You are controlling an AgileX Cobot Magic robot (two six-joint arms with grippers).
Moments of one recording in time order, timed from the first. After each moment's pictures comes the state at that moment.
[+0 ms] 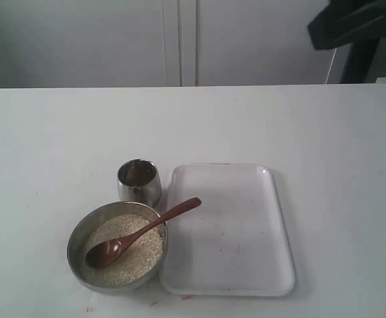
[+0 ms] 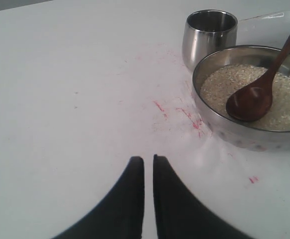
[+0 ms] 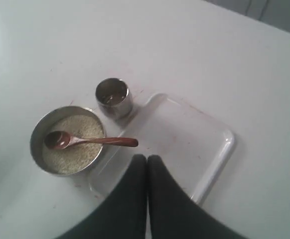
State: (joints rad) left arm -0.10 0.00 0.01 -0.29 0.25 0.27; right arm 0.36 1.12 -1.41 0.18 1.13 -0.13
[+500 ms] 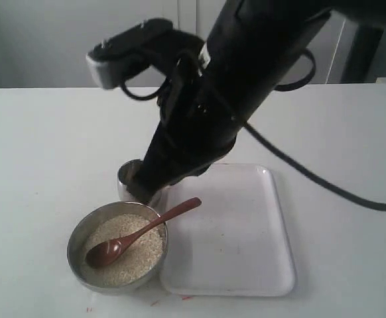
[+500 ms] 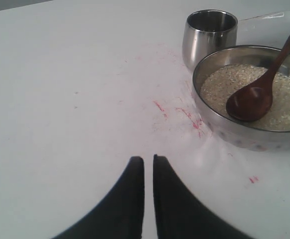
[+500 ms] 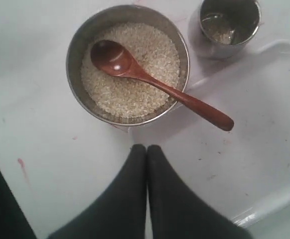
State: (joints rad) left arm -0.10 0.00 0.01 -0.29 0.25 0.27; right arm 0.69 1.56 -1.43 0.14 1.08 -0.28
